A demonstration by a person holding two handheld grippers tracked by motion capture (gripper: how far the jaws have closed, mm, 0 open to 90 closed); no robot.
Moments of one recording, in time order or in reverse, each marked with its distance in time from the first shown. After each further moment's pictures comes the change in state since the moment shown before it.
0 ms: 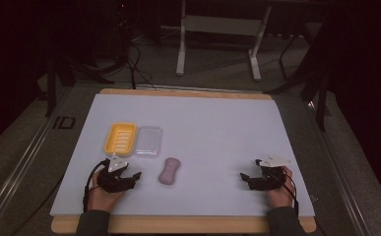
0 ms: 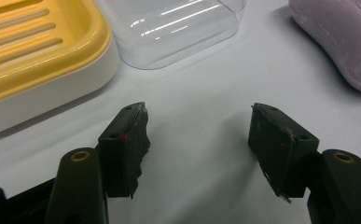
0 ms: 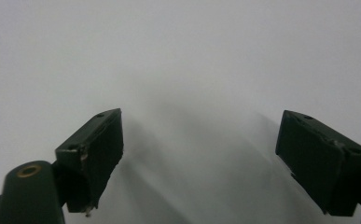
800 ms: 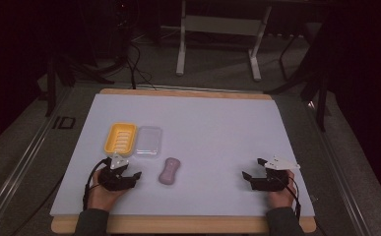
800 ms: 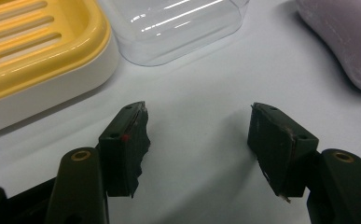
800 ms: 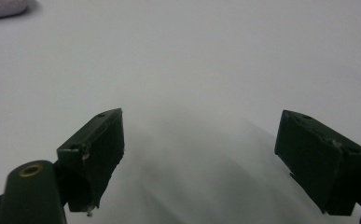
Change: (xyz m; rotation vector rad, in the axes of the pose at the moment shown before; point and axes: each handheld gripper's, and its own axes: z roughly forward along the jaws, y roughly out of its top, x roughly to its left) left arm -0.001 0.011 0.001 0.080 0.007 -0.007; right arm -0.001 -0.005 -0.009 -0.100 -0.001 0.012
